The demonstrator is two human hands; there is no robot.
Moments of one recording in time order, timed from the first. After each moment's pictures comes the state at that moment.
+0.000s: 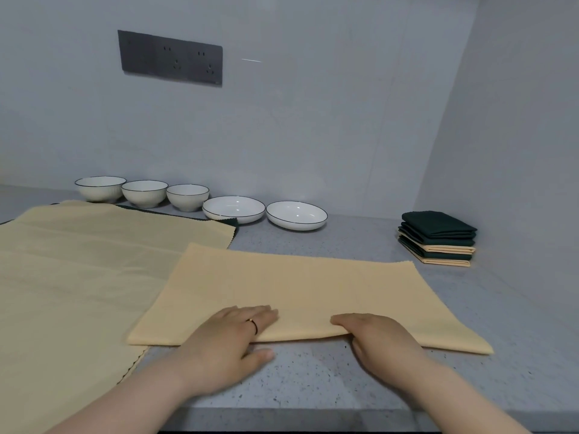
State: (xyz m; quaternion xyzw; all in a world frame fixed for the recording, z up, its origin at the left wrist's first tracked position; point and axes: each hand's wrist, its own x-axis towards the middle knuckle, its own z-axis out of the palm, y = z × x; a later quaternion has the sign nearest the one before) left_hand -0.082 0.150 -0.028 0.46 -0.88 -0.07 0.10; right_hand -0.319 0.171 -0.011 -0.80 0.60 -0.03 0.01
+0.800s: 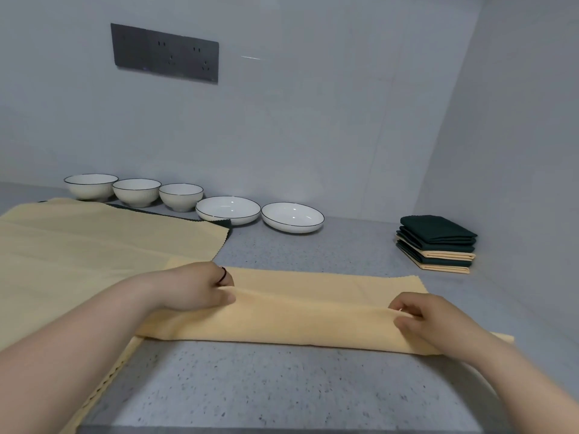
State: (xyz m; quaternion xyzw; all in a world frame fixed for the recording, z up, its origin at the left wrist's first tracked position) left_hand -0.061 0.085 0.031 0.52 -0.84 -0.18 0.01; right_hand -0.389 0.159 0.025 -0.70 0.69 -0.12 0.13
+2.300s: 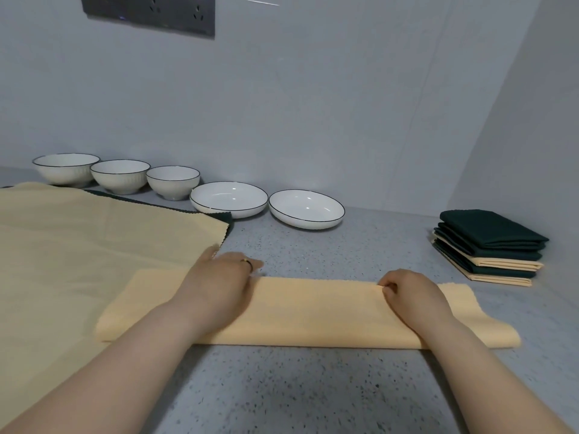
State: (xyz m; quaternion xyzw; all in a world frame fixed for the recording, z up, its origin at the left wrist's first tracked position) left_hand -0.098 0.010 -0.011 0.57 -0.81 0.04 0.10; right_hand -0.371 0.017 -0.018 -0.66 0.74 -0.13 0.00
